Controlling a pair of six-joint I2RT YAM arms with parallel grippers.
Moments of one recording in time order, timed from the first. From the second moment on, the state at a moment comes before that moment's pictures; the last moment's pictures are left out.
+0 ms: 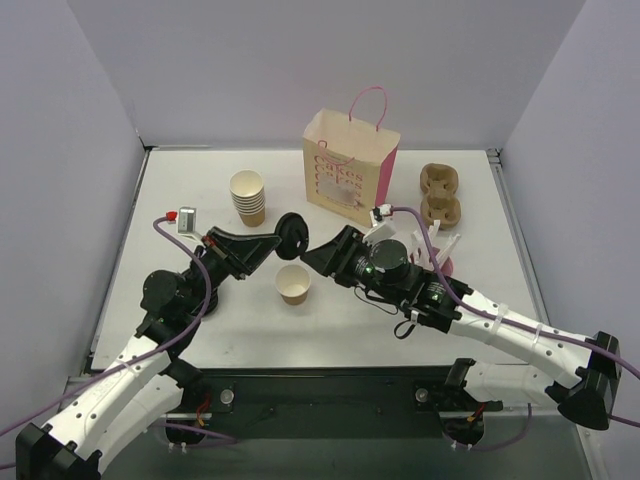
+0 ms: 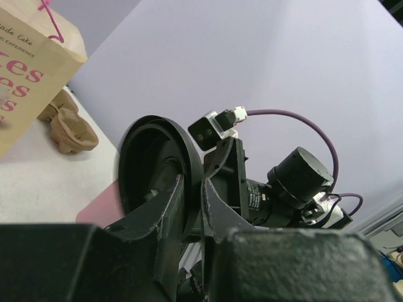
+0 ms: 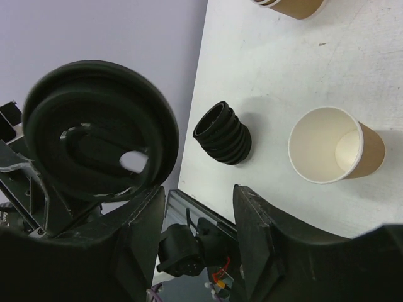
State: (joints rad) left arm -0.53 0.68 0.48 0.59 0.30 -1.07; right arm 1.00 1.07 0.88 -0.09 0.21 1.10
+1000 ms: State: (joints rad) left arm -0.53 0.69 0.45 0.65 0.31 -1.06; right arm 1.02 1.05 0.90 -0.09 0.34 1.16
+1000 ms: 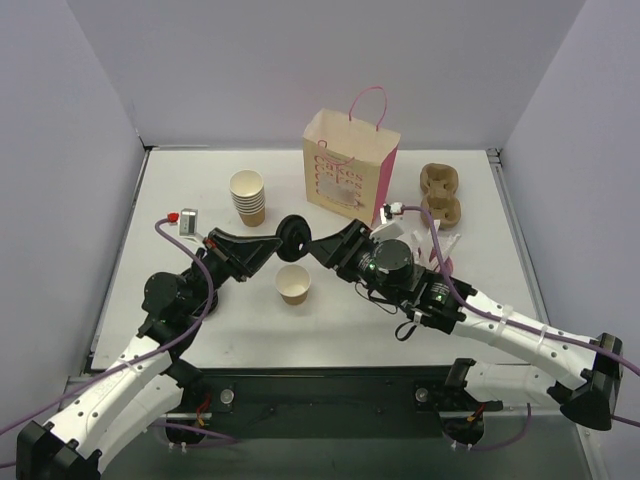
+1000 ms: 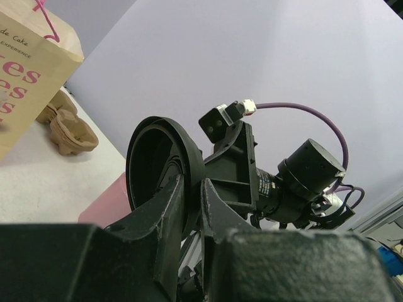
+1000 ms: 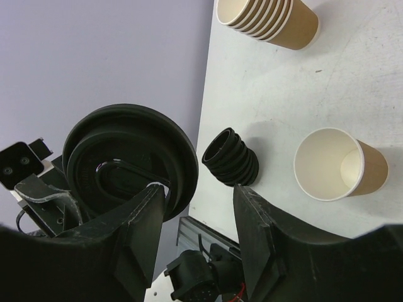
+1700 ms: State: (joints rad) left arm -0.53 0.63 0.34 0.68 0.29 -1.08; right arm 1.03 1.12 0.92 -0.07 0.31 1.16
